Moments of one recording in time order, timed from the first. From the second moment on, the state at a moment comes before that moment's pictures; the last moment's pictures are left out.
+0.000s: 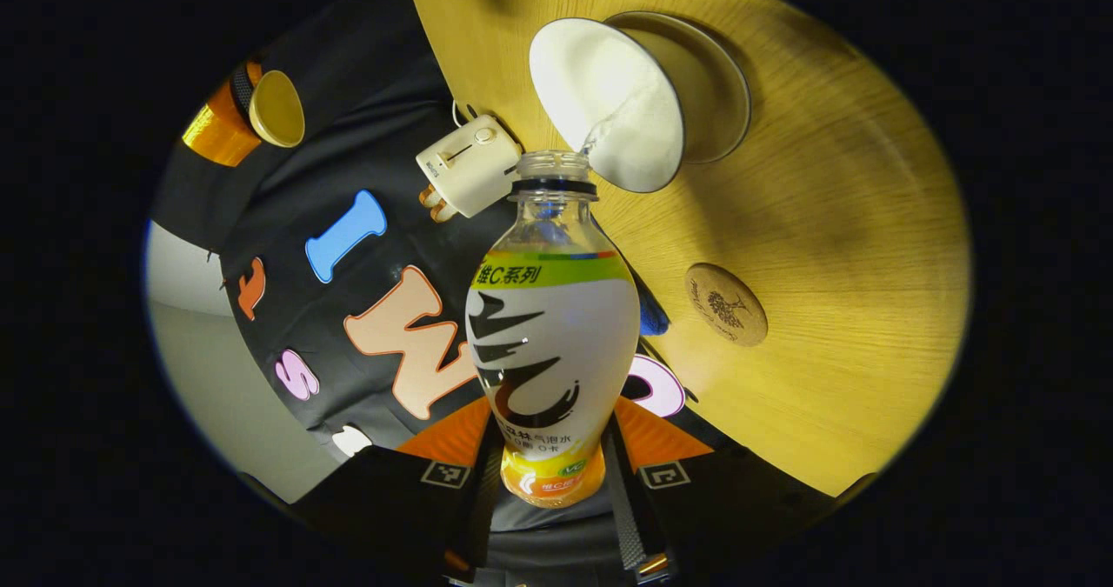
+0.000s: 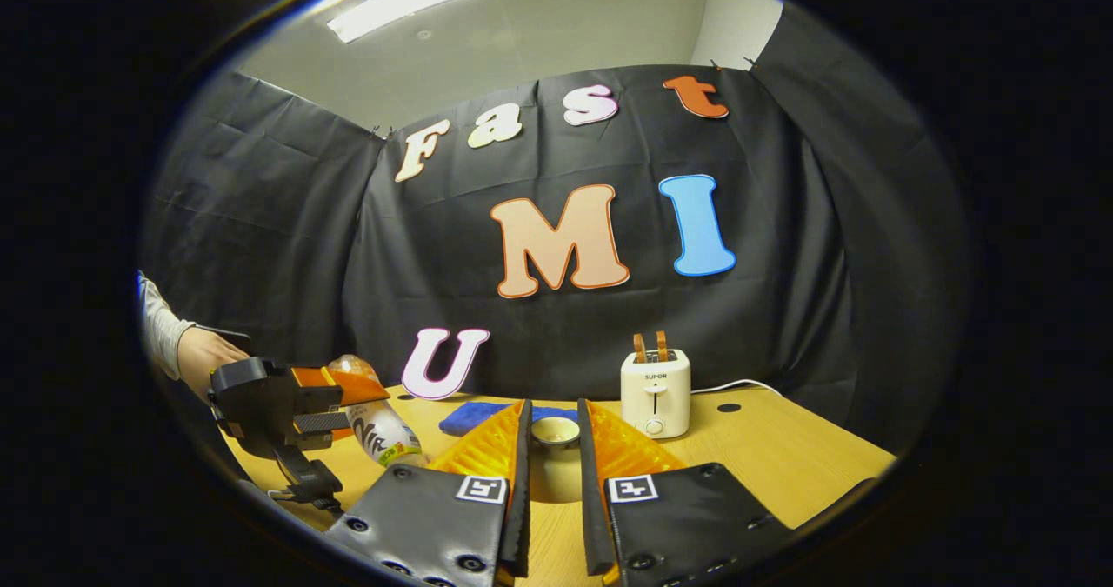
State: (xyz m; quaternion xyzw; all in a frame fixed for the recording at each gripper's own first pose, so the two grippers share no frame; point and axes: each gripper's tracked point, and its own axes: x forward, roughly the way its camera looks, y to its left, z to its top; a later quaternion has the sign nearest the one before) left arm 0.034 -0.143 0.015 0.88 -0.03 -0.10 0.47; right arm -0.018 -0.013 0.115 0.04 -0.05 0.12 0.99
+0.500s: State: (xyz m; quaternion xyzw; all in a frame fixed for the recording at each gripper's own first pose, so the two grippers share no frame) left arm 0.037 -0.137 0.017 0.88 -0.03 -0.09 0.46; right arm -0.020 -0.015 0.120 0.04 -0.06 0.12 0.99
